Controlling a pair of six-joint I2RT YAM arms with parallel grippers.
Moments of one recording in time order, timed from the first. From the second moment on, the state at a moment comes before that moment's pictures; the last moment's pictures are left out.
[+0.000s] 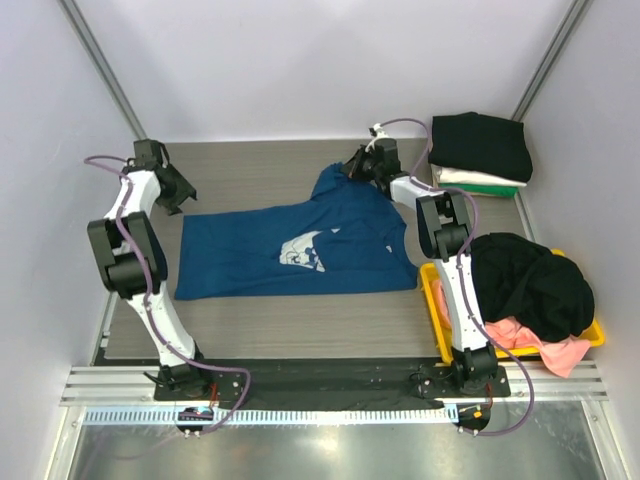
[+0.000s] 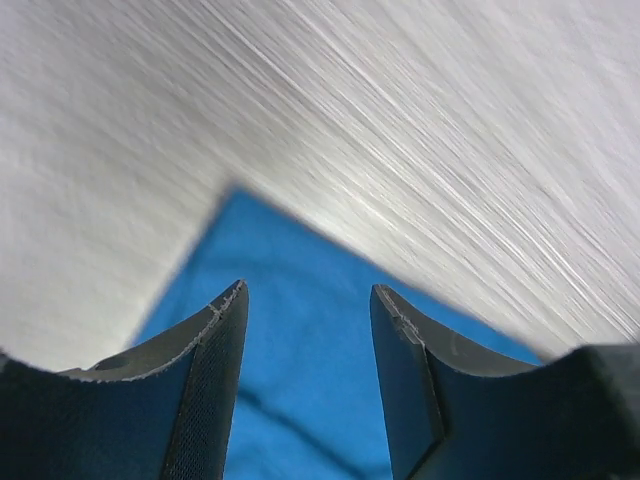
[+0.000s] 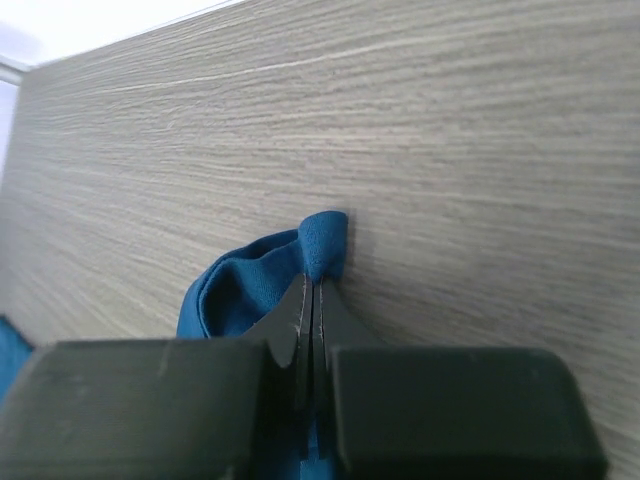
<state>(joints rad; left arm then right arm) 0.23 1.95 1.58 -0.63 0.04 -0.55 0.27 2.60 1.97 0.22 -0.33 0.56</state>
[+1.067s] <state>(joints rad) 0.25 2.21 1.74 -0.67 0.05 -0.50 0.25 2.59 1.91 0.28 -0.46 0.69</state>
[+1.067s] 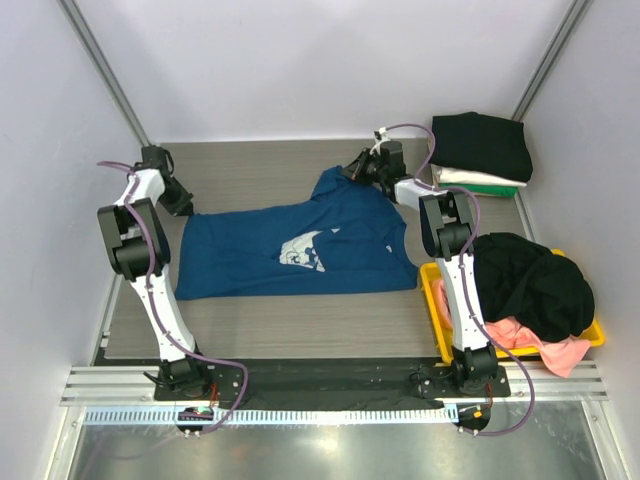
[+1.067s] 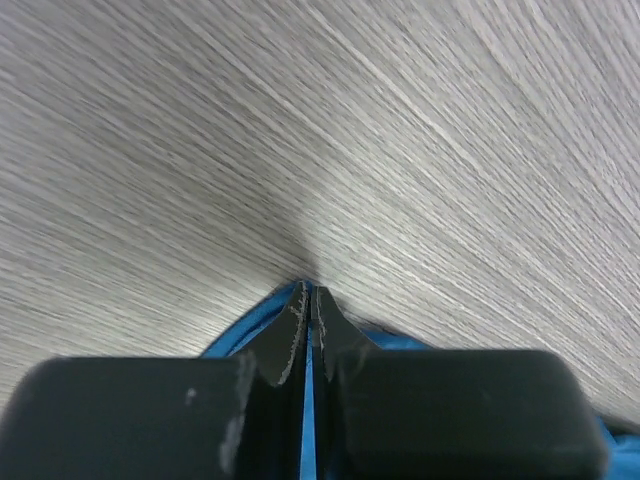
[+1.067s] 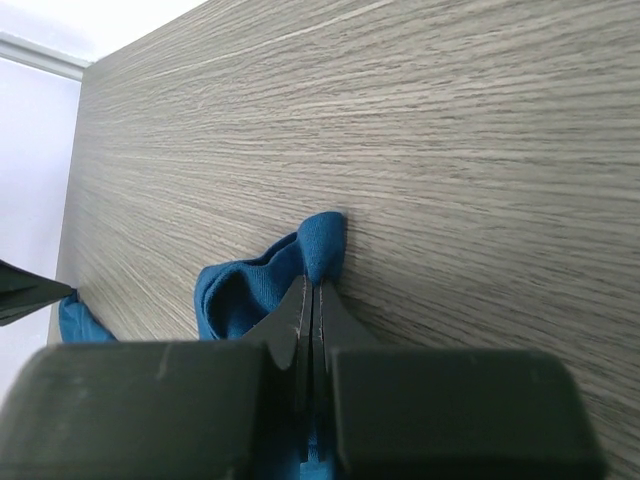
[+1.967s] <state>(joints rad) 0.30 2.01 1.59 -0.61 0.21 -0.61 0.29 1.83 1.33 0.20 -0.48 0.55</state>
